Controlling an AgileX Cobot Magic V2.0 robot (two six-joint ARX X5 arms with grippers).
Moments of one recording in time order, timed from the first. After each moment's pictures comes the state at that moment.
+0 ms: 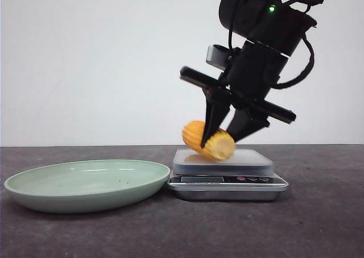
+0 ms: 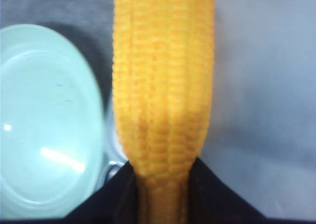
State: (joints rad) left arm -0.60 0.61 1.65 -1.42 0.03 -0.25; right arm 0.58 1.66 1.10 -0.35 -0.20 0.49
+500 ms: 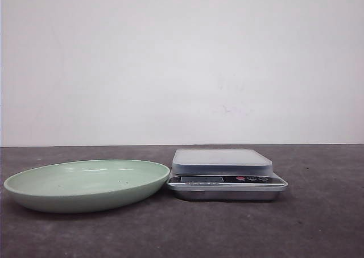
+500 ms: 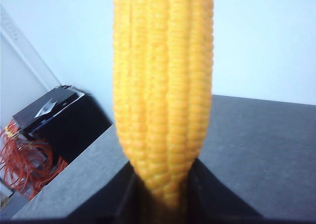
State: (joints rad) left arm -0.60 0.61 1.65 -1.42 0.03 -0.25; right arm 0.69 1.40 1.49 -0.23 -0.14 0.42
